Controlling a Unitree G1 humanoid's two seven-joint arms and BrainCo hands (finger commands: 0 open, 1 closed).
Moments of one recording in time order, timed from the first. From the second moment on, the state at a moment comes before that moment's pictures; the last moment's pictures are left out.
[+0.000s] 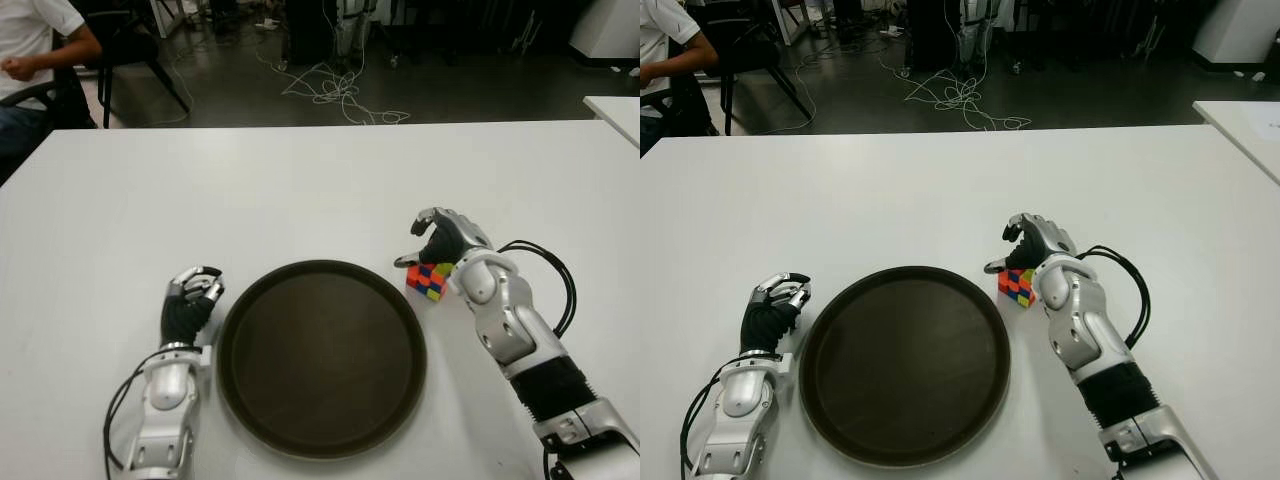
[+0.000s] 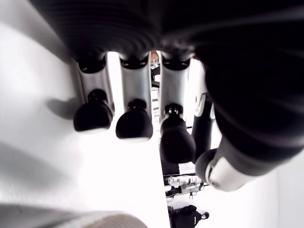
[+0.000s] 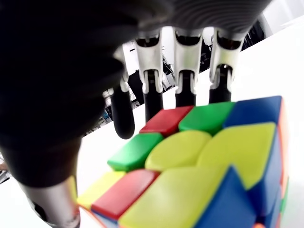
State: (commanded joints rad) left arm 0.11 -0.01 0.09 0.19 0.05 -0.02 0.10; right arm -0.36 -0.27 0.30 0.18 -0.61 0.38 0.10
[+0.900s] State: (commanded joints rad) left arm 0.12 -0.02 0.09 0.18 0.04 -0.01 0.11; right arm -0.35 -0.27 0.28 0.17 -0.60 0.35 0.05
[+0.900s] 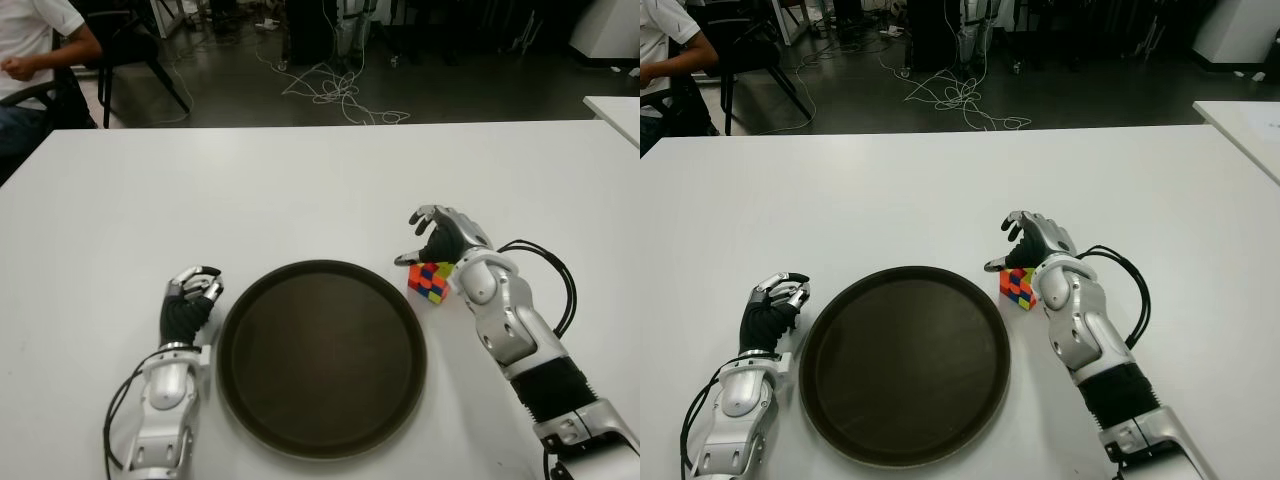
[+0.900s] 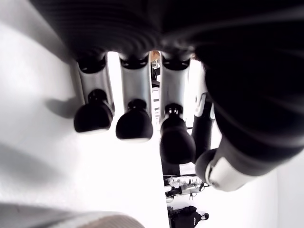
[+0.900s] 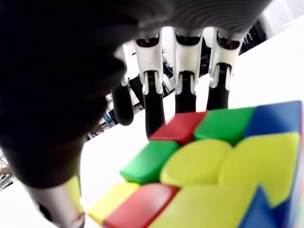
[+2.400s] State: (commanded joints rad) left arm 0.11 -0.01 0.09 0.20 0.05 -0.03 0.12; right arm -0.31 -0.32 0.29 0.09 -0.66 0.31 0.07
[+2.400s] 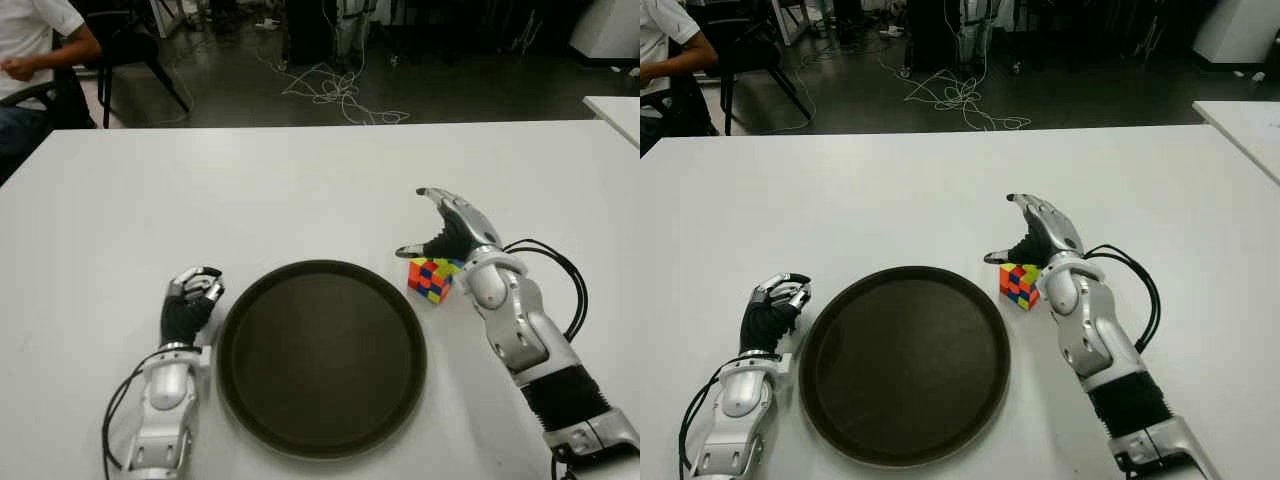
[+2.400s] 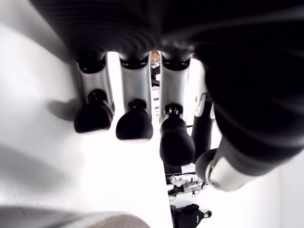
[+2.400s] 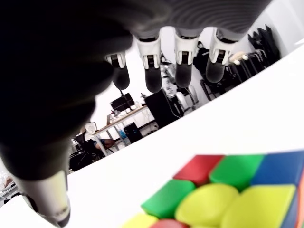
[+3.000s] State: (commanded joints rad) left arm 0.11 0.00 0.08 0.19 0.04 -0.02 0.10; right arm -0.26 -0.37 0.36 -0.09 -0.77 0.42 0.25
